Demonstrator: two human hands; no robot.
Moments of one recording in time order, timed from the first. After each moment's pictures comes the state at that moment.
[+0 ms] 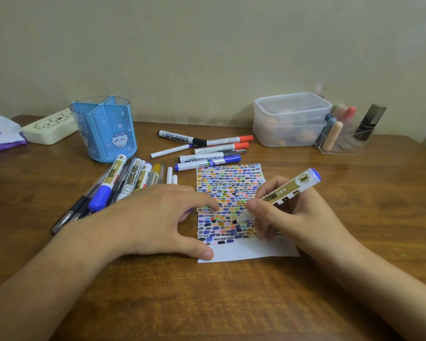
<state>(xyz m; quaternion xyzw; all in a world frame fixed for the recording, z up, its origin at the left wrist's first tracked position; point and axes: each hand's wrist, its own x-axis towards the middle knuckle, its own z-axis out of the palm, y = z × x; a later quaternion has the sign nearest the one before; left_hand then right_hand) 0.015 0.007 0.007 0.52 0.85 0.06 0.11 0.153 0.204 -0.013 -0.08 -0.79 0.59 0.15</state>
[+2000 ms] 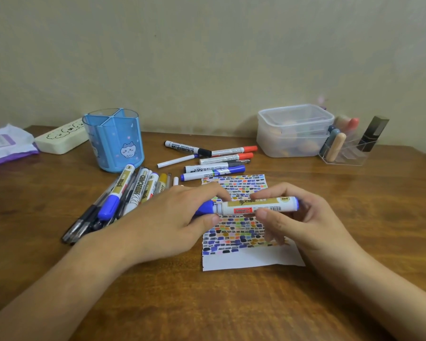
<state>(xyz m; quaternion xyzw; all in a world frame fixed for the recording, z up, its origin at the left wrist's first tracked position) 0.024 0.009 0.009 0.51 0.83 0.21 0.06 0.159 0.200 -0.002 -0.07 -0.76 0.64 0.14</state>
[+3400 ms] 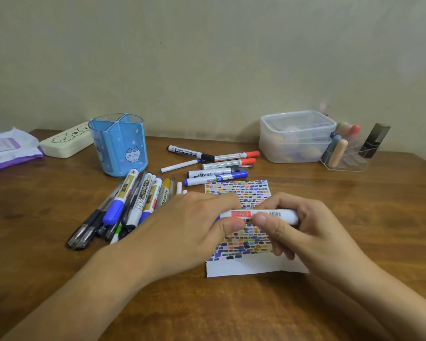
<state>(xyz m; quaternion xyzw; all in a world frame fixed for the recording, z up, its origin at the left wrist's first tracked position) 0.034 0.013 0.006 0.54 0.81 0.21 -0.03 0.159 0.192 0.005 -0.04 -0.83 0.54 0.14</state>
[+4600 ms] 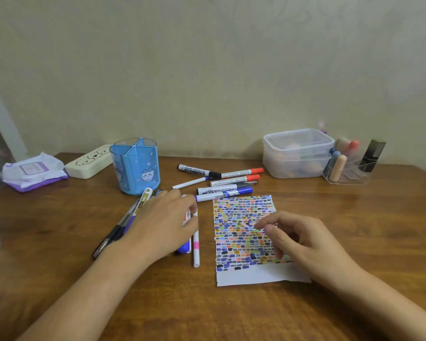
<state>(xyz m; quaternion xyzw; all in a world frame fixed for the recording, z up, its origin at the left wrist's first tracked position) -0.006 -0.001 0.001 0.37 0.92 0.11 -0.10 0.151 0.215 -0.016 -0.04 -0.90 0.40 0.16</state>
